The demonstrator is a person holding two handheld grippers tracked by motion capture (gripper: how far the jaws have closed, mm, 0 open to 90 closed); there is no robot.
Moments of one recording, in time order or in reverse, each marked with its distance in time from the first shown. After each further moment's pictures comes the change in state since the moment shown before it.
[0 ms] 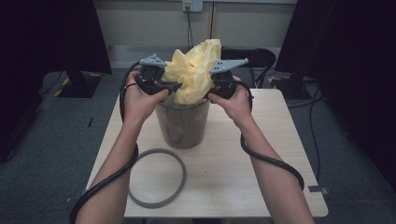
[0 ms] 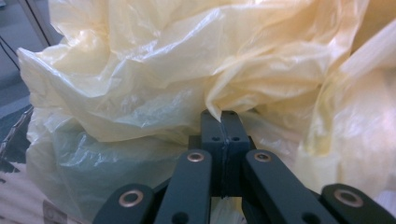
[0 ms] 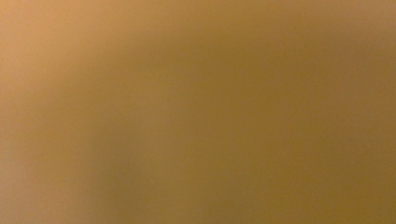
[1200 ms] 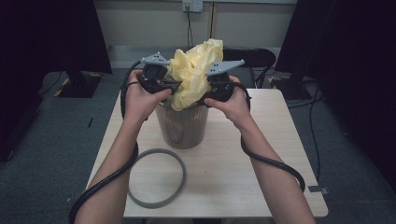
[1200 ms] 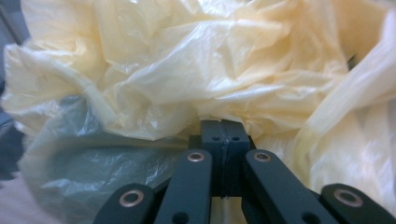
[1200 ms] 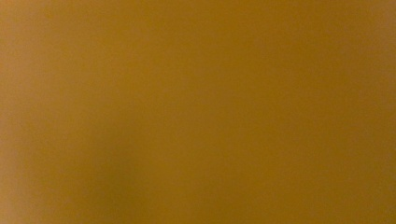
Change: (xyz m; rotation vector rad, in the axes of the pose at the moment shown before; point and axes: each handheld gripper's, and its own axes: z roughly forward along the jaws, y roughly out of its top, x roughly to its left) left arm -0.009 0.008 0.000 -0.038 -0.093 0.029; right arm 0.008 0.002 0.006 0.004 0.019 -0.023
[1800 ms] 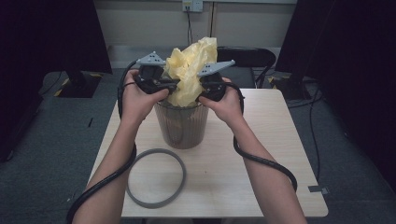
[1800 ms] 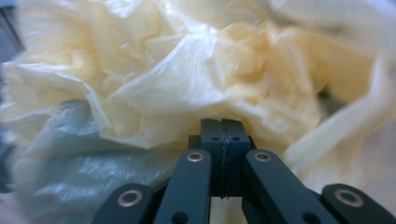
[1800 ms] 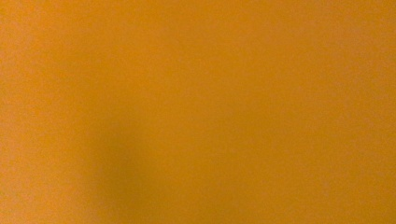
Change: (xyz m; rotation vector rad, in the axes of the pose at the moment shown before) left arm 0.005 -0.005 -0.008 -0.036 0.046 0.024; right arm 0.004 0.001 0.015 0.067 -0.030 0.026
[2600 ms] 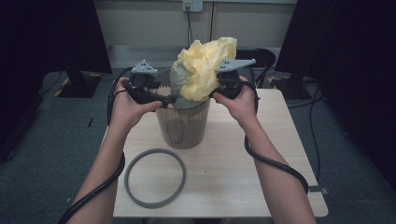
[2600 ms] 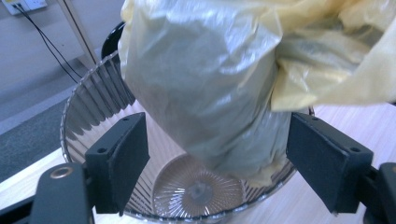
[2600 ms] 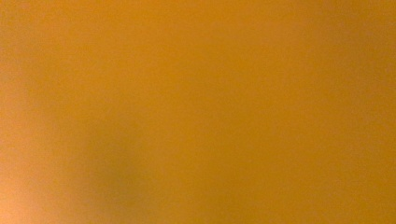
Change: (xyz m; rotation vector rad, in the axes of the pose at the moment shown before) left arm 0.007 -0.024 -0.015 0.111 0.136 -0.009; right arm -0.011 -0.006 -0.037 -0.078 -0.073 0.036
